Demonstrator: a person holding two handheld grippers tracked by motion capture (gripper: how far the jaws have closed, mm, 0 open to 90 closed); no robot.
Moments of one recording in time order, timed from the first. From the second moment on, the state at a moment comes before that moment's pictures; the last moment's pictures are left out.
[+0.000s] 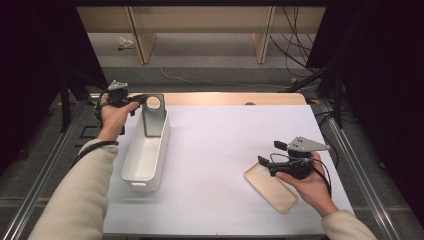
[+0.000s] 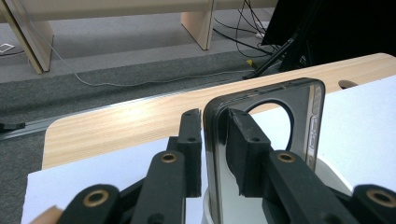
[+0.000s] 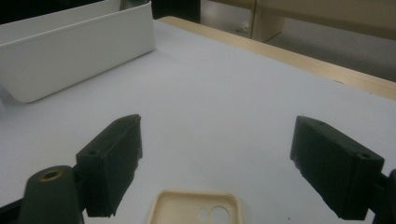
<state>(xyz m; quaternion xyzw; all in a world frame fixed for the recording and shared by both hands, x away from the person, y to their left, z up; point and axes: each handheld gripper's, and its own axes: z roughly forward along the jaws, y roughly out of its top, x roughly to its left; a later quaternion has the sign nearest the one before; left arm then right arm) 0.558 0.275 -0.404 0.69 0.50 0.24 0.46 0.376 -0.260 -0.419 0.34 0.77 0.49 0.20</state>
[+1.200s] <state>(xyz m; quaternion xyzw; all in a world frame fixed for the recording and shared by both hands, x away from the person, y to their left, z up) 0.550 0.275 -0.400 0.71 0.51 0.25 0.42 0.376 -0.260 -0.419 0.34 0.77 0.49 0.20</state>
